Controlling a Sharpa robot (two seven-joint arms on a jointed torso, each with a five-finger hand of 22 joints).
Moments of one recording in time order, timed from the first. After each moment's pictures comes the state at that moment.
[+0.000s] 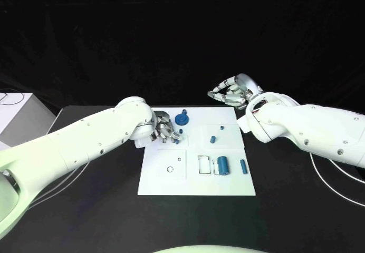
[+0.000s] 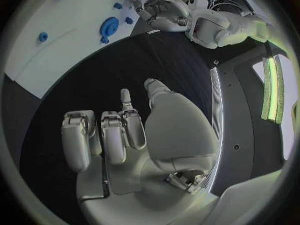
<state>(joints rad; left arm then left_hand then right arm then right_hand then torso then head) 1.21 -0.48 0.12 1.13 -1.08 0.28 -0.53 1.20 -0.10 0.33 0.28 0.27 0.80 0.11 0.63 0.63 1.30 0.03 1.29 1.12 1.46 -0.02 1.57 1.31 0.07 1.39 0.09 1.45 1.30 1.36 -0.72 -0.11 1.42 -0.84 -0.63 -0.12 1.26 -0.14 0.12 0.29 0.41 0.90 0.15 0.26 0.44 1.44 0.07 1.45 1.31 1.46 -0.01 1.57 1.31 0.03 1.47 0.10 1.52 1.31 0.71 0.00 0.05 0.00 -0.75</state>
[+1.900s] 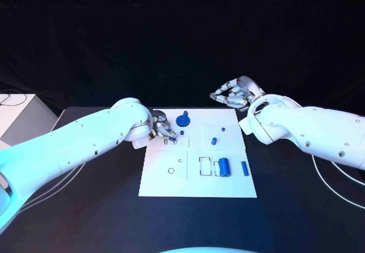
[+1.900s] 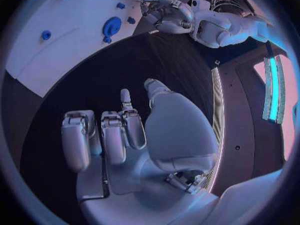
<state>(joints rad) 1.21 -0.52 0.12 1.16 -1.06 0.21 -0.53 1.11 -0.20 0.75 0.14 0.52 0.80 0.11 0.69 0.74 1.36 -0.01 1.29 1.16 1.47 -0.06 1.57 1.31 0.07 1.43 0.05 1.48 1.31 1.36 -0.72 -0.11 1.41 -0.84 -0.62 -0.13 1.26 -0.14 0.12 0.29 0.41 0.89 0.15 0.26 0.44 1.44 0.07 1.45 1.31 1.46 -0.01 1.57 1.31 0.03 1.47 0.10 1.51 1.31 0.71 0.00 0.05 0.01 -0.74</state>
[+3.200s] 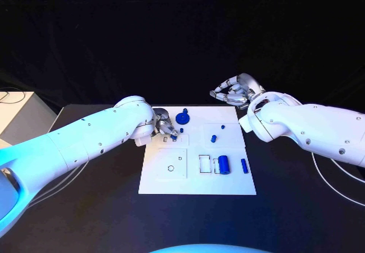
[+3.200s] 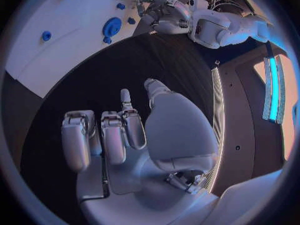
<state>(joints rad) 1.21 -0.48 0.12 1.13 -1.13 0.22 -0.53 1.08 -0.20 0.75 0.14 0.52 0.82 0.10 0.70 0.74 1.37 -0.02 1.30 1.16 1.47 -0.06 1.57 1.31 0.05 1.44 0.04 1.49 1.31 1.36 -0.72 -0.11 1.42 -0.84 -0.62 -0.13 1.26 -0.14 0.12 0.29 0.41 0.89 0.15 0.26 0.44 1.44 0.07 1.45 1.31 1.46 -0.01 1.57 1.31 0.03 1.47 0.10 1.51 1.31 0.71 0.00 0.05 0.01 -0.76</state>
